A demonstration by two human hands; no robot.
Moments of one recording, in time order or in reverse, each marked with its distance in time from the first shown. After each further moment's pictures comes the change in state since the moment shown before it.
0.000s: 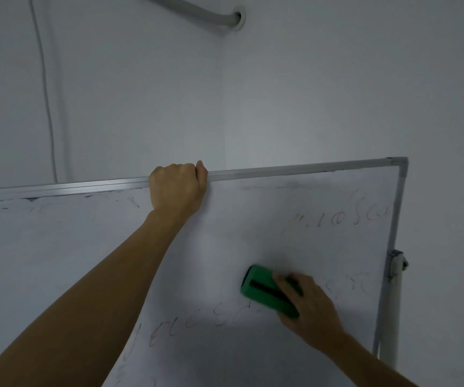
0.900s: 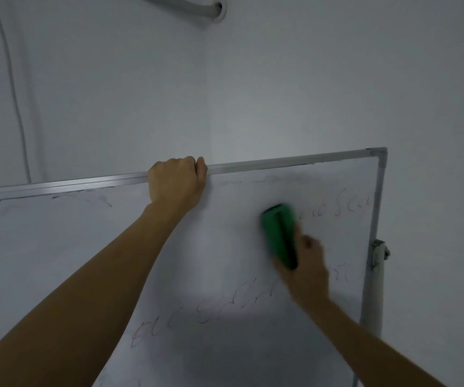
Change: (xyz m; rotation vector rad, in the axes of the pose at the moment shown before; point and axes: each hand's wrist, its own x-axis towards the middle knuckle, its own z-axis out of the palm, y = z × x) left_hand 0.006 0.042 0.009 -0.051 -0.041 0.063; right_hand 0.047 0.015 -0.025 0.176 0.213 0.495
